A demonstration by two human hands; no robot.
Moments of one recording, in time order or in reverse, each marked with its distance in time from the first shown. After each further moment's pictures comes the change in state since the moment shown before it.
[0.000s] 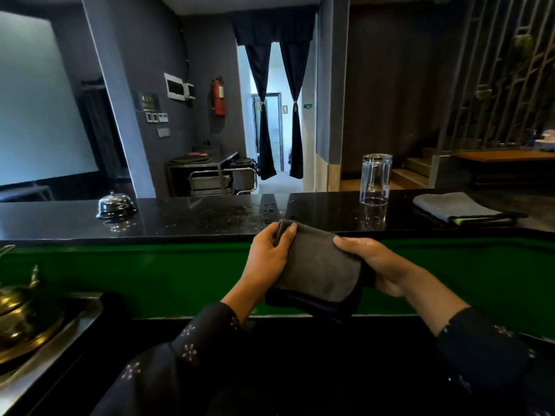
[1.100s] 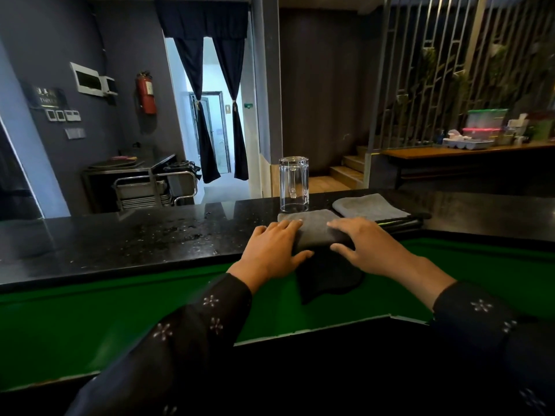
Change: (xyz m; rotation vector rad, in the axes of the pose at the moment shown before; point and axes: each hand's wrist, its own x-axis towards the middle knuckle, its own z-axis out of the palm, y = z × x) left_hand 0.091 0.000 0.169 1.123 -0.431 0.490; right_hand 0.000 -0.014 -0.181 -1.473 0.485 -0.350
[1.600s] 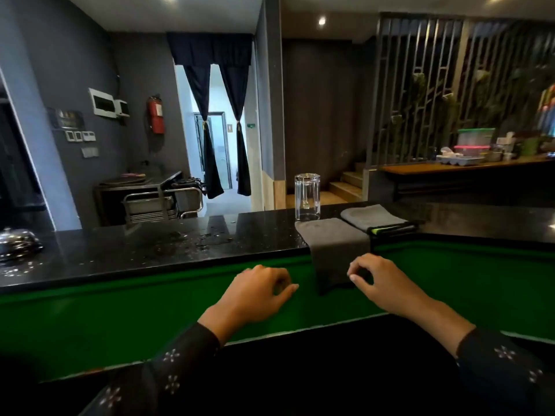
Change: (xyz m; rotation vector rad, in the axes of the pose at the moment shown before) left_hand -0.128 -0.025 -0.038 -0.236 -0.092 0.027; right_hand -0.082 -0.059 -0.006 0.284 -0.078 0.142
